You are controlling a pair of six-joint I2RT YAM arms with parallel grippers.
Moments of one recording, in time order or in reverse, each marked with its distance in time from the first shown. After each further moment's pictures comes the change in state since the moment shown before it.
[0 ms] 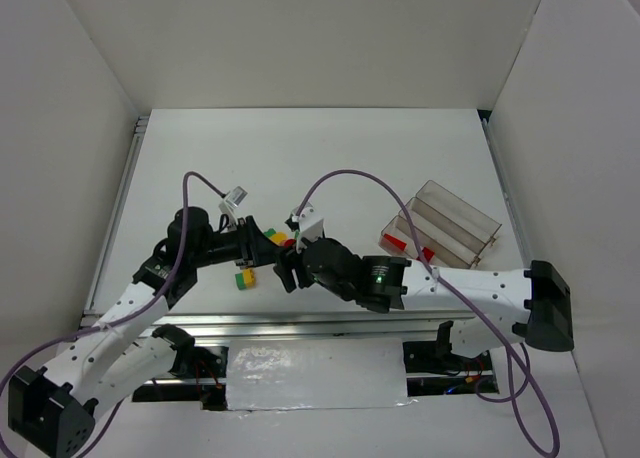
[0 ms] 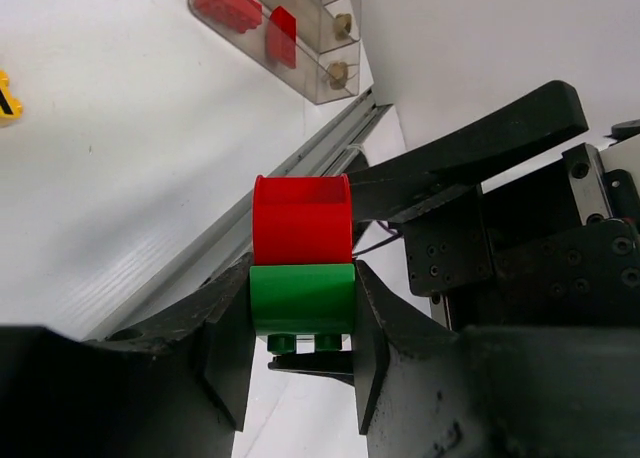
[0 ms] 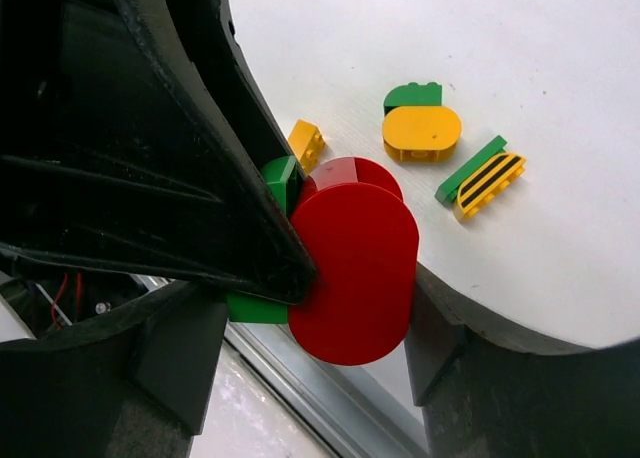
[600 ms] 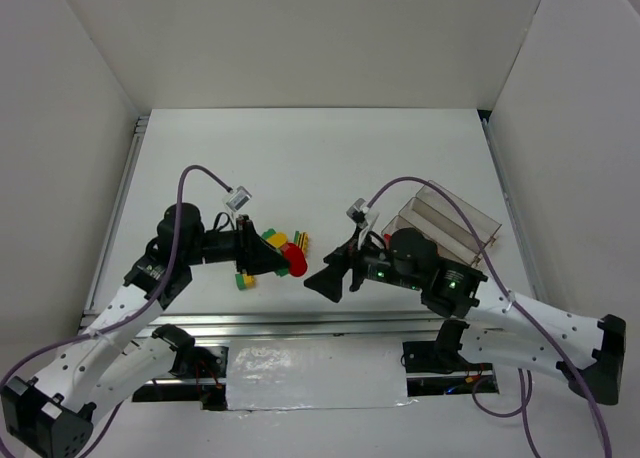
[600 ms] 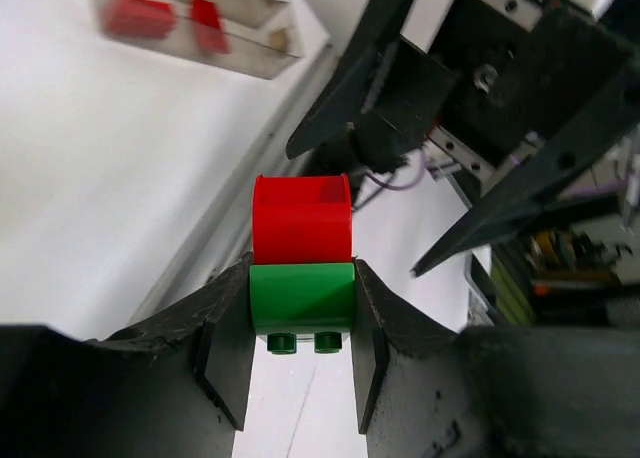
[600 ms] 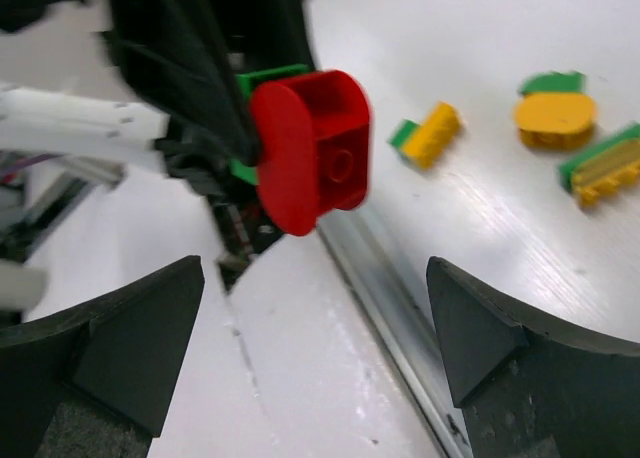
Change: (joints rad) left arm -0.006 -0.031 0.079 -0.045 0.153 0.230; right arm -0.241 -0.435 -0.263 0.051 -0.548 0.092
